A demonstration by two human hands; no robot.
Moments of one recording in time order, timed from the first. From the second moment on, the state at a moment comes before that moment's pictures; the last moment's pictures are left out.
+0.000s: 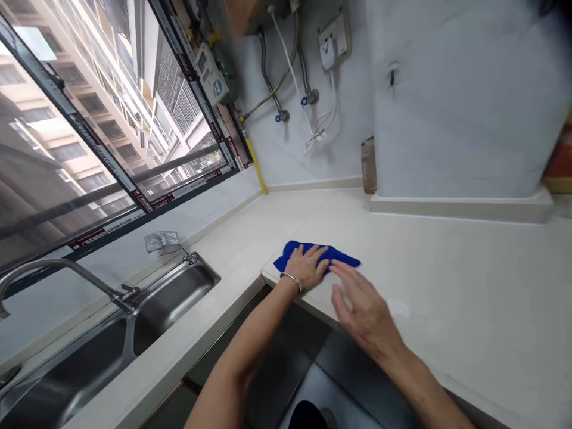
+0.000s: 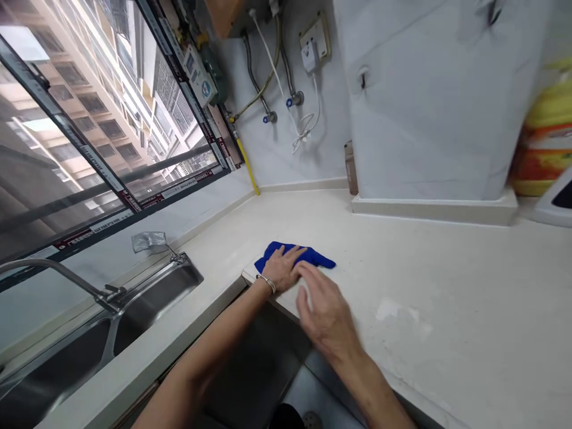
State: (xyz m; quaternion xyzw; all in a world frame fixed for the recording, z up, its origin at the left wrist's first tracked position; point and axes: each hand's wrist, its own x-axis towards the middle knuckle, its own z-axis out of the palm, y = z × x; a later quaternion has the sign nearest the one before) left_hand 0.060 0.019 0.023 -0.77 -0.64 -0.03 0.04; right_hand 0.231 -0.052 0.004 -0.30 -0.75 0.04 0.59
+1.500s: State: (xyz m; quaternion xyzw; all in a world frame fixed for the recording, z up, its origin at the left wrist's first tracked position) left_hand 0.148 -0.142 -0.047 -0.88 -0.31 -0.33 0.17; right_hand 0.375 -0.127 -0.017 -0.25 -0.92 -0.26 0.14
